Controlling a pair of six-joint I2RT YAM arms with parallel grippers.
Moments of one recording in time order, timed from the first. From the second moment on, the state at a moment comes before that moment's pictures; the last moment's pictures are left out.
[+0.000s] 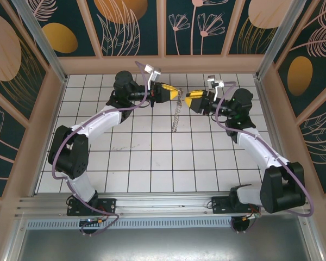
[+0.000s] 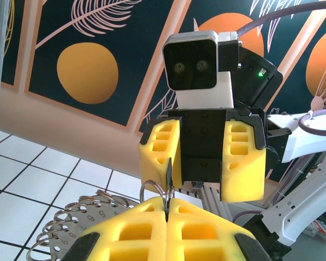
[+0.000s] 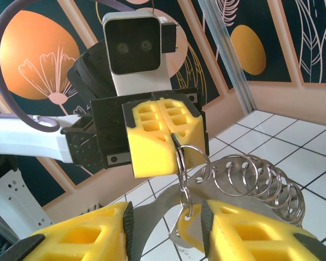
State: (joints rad) left arm -0.49 1.76 1.31 0.60 1.10 -0.53; right arm 0.23 1.29 0.85 0.59 -1.05 0.58
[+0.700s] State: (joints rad) left arm -0.49 1.76 1.30 0.62 1.09 -0.56; right arm 0.26 1.38 0.85 0.73 -1.04 0.68
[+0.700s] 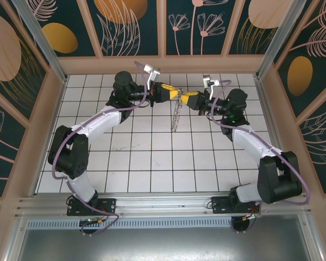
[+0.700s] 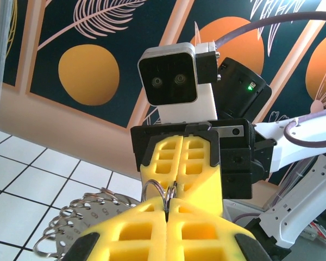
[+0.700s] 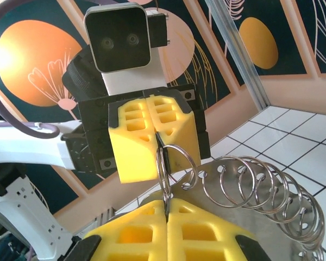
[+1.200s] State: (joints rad) left arm -0.48 1.76 1.28 0.62 1.09 -0.56; right arm 0.31 1.42 0.84 0.73 -1.04 0.67
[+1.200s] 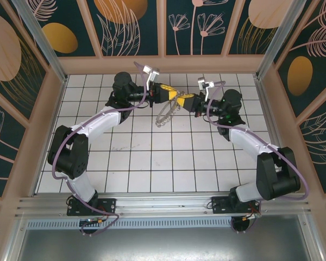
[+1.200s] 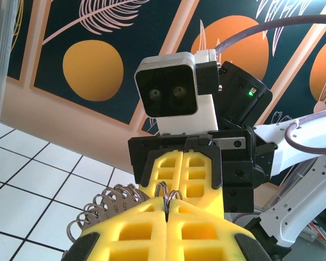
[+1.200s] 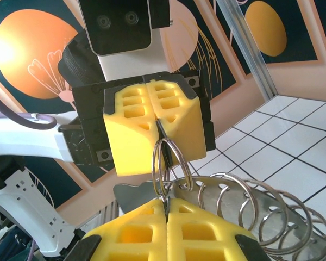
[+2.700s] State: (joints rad) left arm -0.49 1.68 1.24 0.80 0.85 -0.89; right arm 0.32 1.47 0.86 1.19 -0.79 1.02
